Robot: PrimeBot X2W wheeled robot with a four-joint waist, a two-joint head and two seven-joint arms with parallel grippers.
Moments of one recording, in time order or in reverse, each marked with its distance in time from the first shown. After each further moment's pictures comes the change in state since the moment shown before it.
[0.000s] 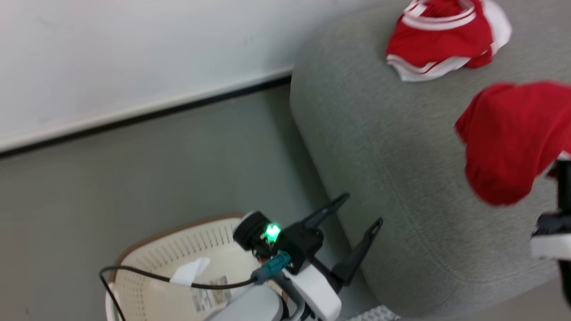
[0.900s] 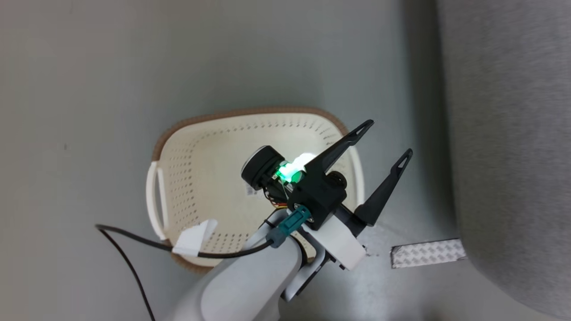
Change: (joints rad) left arm -0.237 -0.038 0.001 -0.021 0.057 0.060 -0.003; right arm -0.971 -0.433 -0.212 0.692 0.202 0.000 0.096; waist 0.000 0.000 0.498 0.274
